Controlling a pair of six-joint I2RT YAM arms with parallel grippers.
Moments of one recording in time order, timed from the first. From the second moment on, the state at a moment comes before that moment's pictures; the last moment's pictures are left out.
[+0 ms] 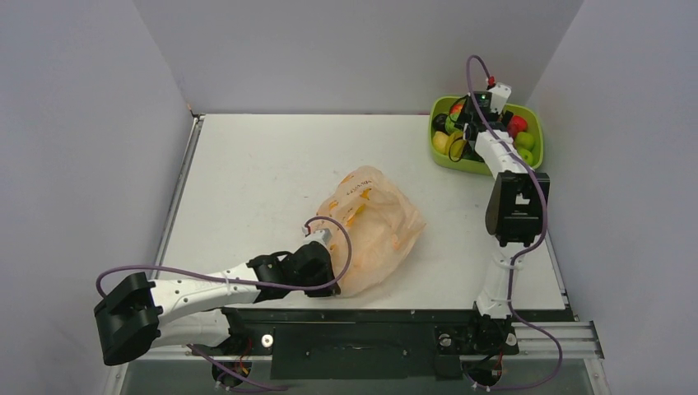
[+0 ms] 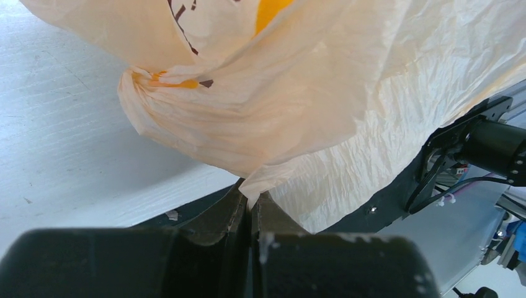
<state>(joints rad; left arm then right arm) -1.08 1.14 0.56 -0.33 -0.07 -1.04 -0.01 2.18 1.84 -0.27 0.47 0.31</state>
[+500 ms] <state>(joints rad) -1.08 1.05 0.51 -0.32 -0.05 -1.14 0.04 1.96 1.66 -0.18 0.51 0.30</state>
